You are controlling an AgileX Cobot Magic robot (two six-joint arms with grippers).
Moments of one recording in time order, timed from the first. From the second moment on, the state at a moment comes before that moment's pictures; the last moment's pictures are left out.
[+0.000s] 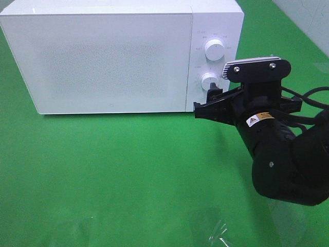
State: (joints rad) left arm 0.06 0.00 -0.52 -0.13 1.08 0.09; right arm 0.76 1.86 -0.55 0.81 -1.21 -0.33
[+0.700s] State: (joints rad) left arm 0.06 0.00 -0.52 -0.14 1.08 0.09; right arm 0.70 2.00 -0.71 0.73 -1.18 -0.32
